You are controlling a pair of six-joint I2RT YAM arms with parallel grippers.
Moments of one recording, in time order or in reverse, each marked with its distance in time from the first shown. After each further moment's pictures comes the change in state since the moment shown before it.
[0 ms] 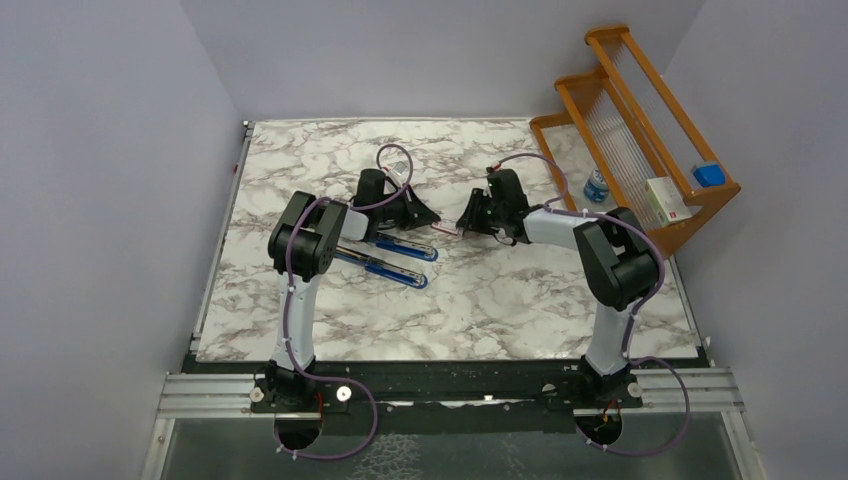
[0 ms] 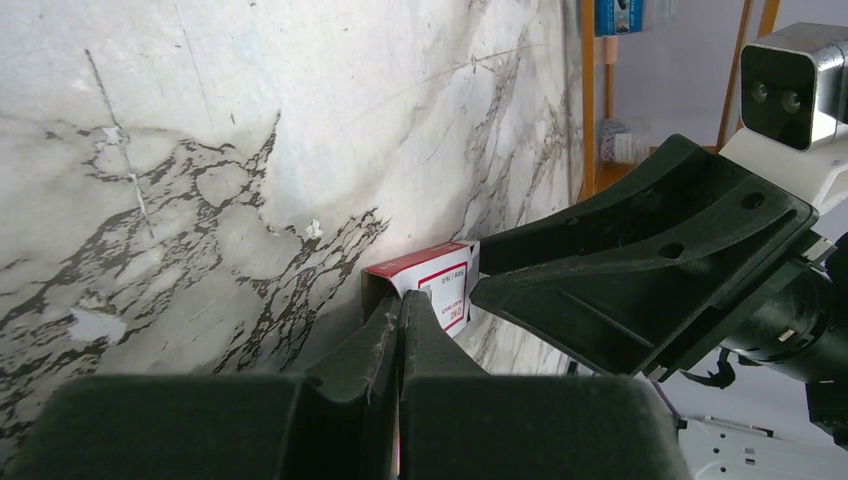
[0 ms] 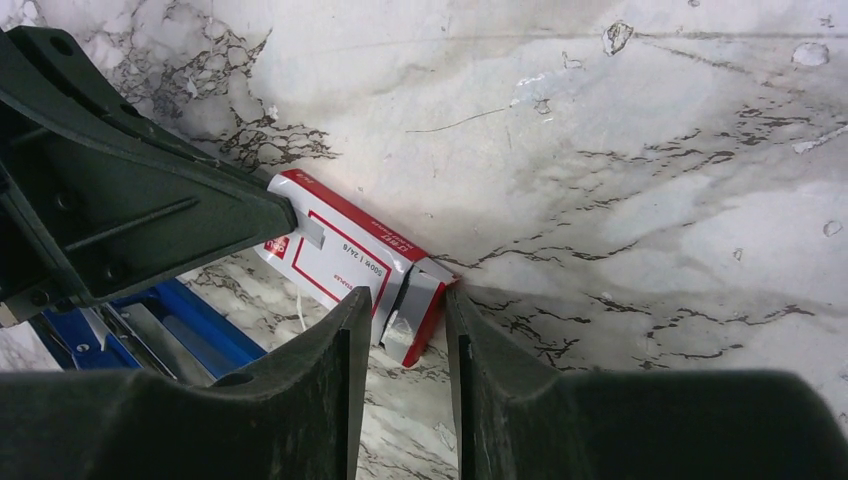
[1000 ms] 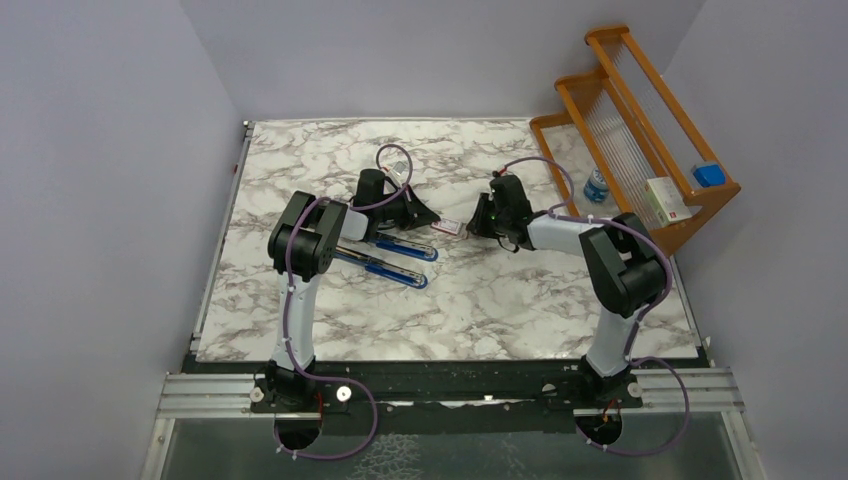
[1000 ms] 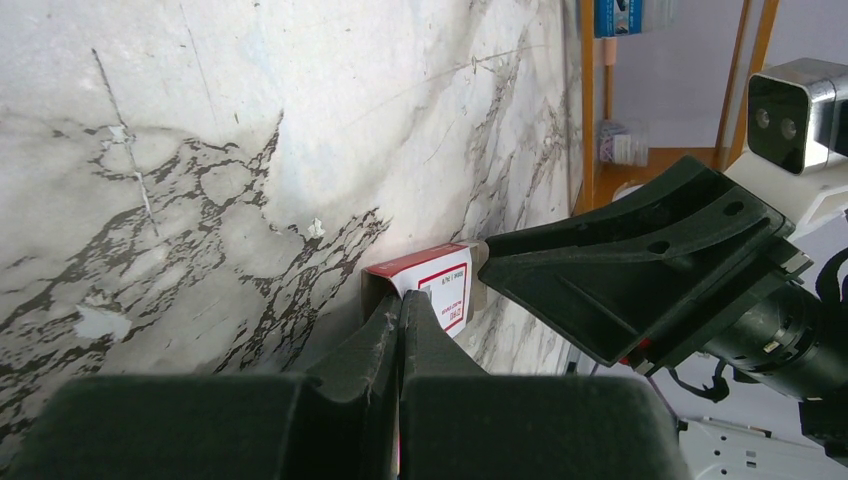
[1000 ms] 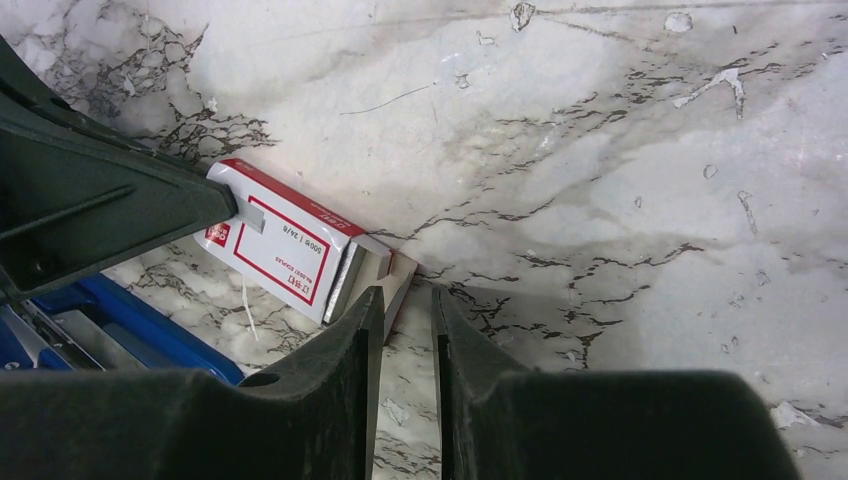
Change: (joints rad) left arm 0.006 0.000 -0.002 0.003 0.000 -0.003; right arm 0.000 -0.053 -0.070 0.006 0.113 -0.035
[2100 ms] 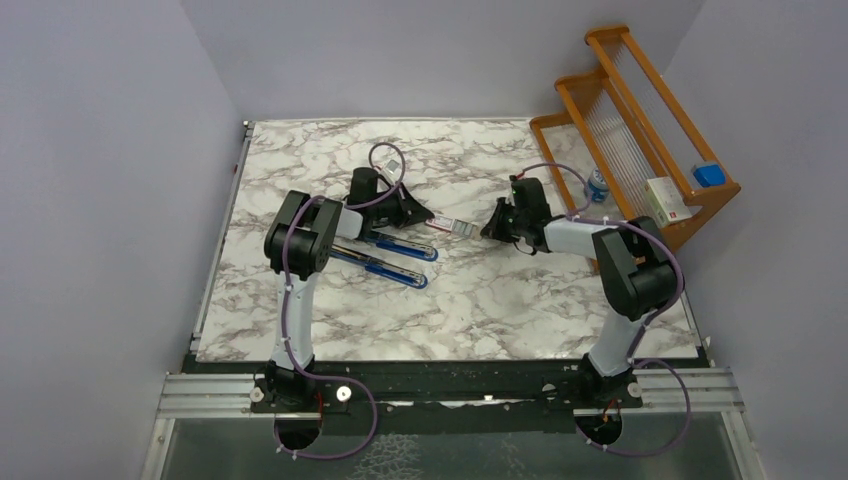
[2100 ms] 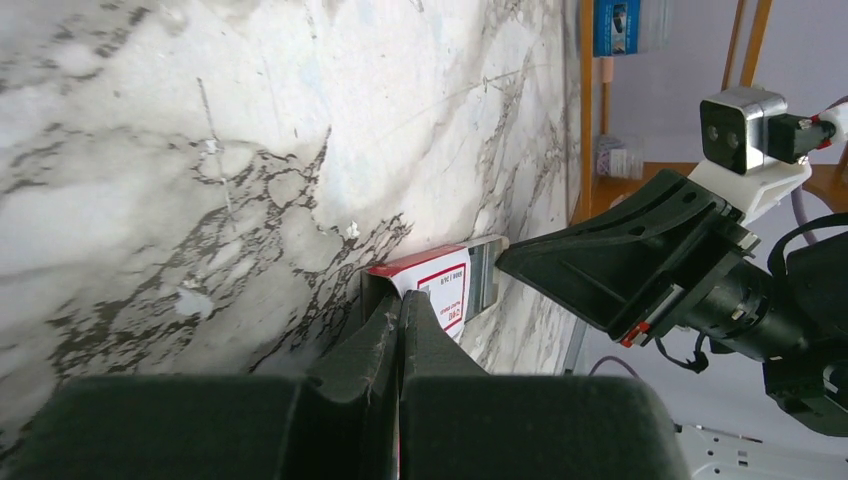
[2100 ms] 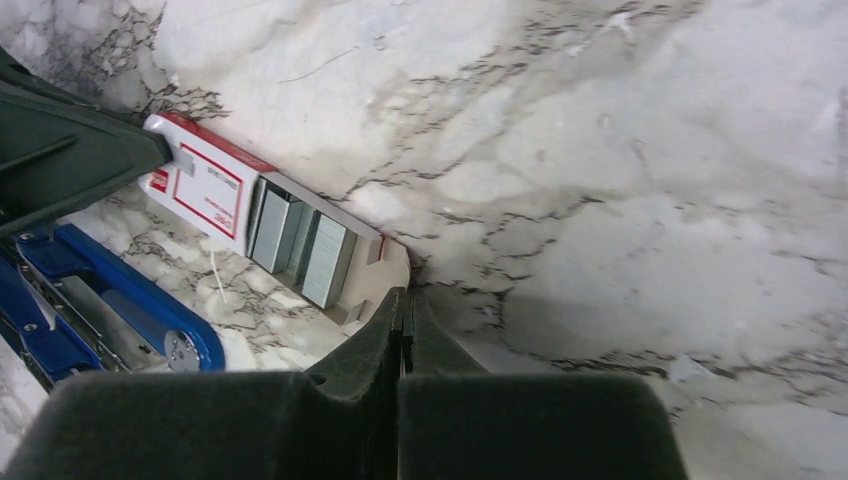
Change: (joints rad) left arm 0.034 0.000 0.000 0.000 0.006 -0.004; right arm -0.089 -0.039 -0.080 0.026 -0.132 -0.001
